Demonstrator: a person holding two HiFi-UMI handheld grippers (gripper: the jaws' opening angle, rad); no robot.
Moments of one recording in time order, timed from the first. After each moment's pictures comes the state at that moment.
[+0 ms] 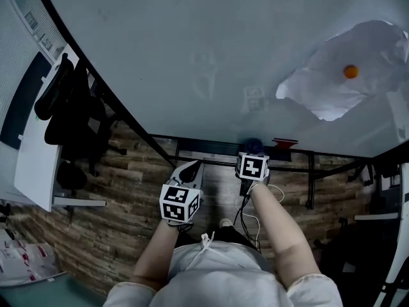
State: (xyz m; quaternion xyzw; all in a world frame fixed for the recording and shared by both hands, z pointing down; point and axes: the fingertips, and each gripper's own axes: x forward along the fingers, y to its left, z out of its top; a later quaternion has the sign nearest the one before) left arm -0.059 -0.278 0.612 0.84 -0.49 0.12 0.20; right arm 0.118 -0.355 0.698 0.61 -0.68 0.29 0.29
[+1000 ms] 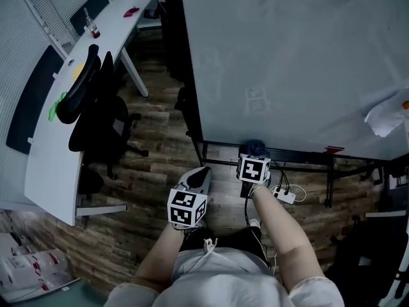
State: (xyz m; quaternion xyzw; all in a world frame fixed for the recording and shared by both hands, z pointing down) left arm -0.250 -0.281 0.636 0.84 -0.47 0.13 0.23; right arm -0.089 -0.375 0.700 0.63 -0.67 0.26 0.29
